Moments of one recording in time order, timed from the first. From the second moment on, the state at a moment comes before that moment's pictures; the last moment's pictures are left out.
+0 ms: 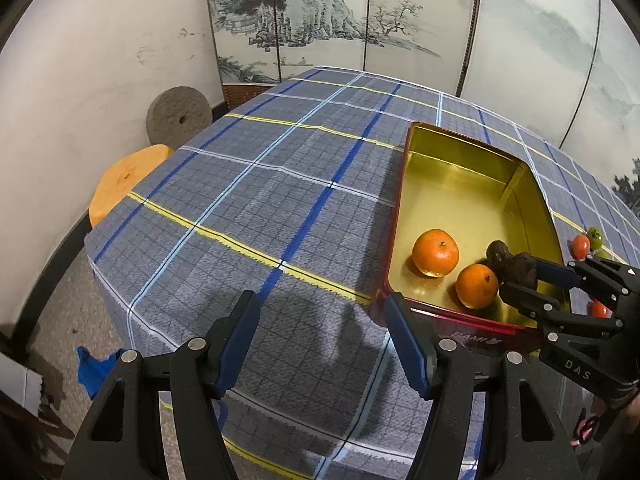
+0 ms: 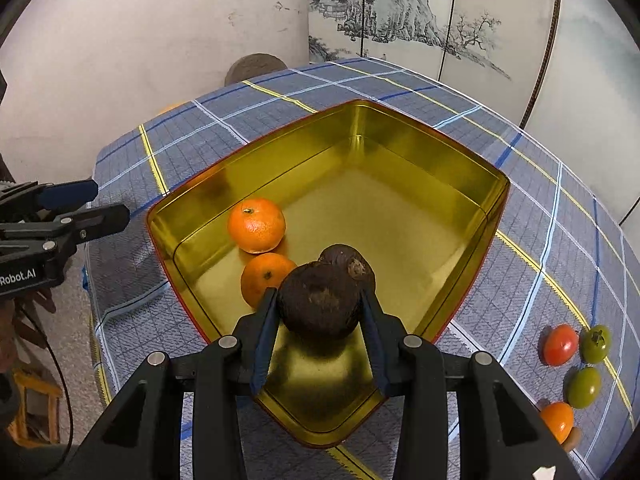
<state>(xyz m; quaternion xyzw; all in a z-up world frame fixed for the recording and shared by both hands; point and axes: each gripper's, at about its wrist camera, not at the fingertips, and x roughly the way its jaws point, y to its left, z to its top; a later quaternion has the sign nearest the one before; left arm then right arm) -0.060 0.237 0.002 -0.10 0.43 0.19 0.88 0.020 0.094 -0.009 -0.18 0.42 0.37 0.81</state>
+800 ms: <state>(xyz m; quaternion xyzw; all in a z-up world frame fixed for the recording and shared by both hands) -0.060 0.222 0.008 -0.09 0.43 0.17 0.88 0.013 0.068 0.014 -0.13 0.41 0.38 0.82</state>
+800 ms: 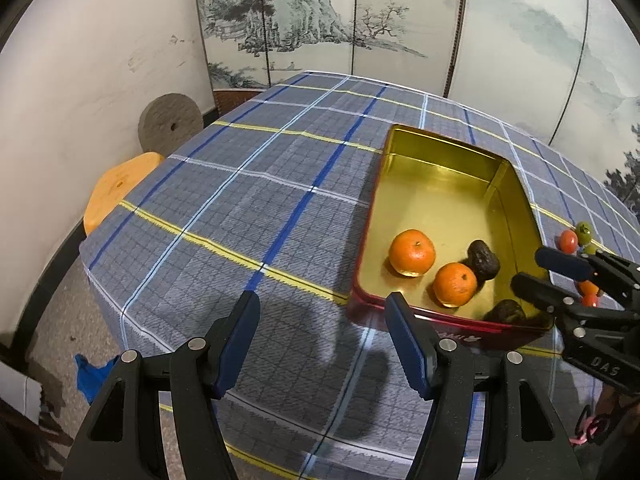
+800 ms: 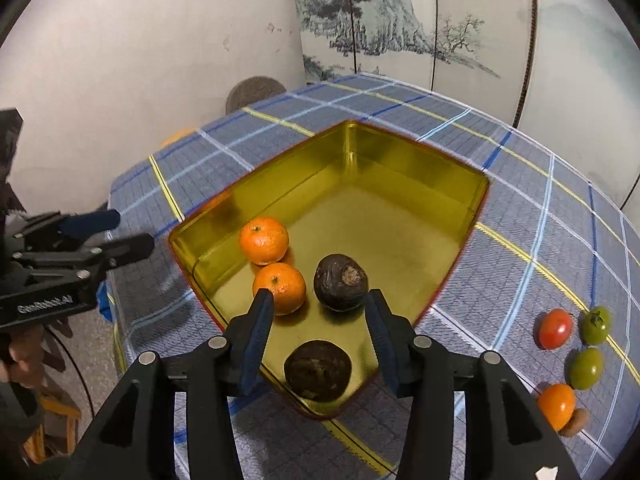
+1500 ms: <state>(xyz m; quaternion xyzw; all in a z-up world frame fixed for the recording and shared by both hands) -0.032 0.144 0.022 -0.04 0.42 0.08 0.90 0.039 -0.130 -0.002 -0.07 0.44 0.19 0.88</state>
